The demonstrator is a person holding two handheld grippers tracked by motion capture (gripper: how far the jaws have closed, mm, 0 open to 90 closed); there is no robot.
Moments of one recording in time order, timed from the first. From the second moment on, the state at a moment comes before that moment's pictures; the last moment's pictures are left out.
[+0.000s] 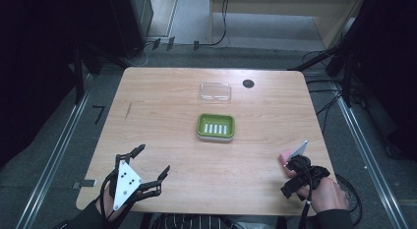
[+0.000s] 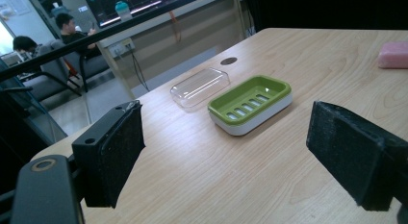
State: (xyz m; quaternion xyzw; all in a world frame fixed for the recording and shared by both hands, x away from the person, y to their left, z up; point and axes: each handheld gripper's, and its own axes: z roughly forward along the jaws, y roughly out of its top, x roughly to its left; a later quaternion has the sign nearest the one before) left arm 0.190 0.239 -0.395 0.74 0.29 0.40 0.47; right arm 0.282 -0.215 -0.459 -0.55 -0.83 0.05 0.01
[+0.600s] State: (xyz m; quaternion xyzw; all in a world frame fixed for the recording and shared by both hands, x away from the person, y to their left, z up) left arm 0.190 0.240 -0.395 0.74 0.29 0.40 0.47; right arm 0.308 -0.223 -0.459 -0.56 -0.83 0.05 0.00
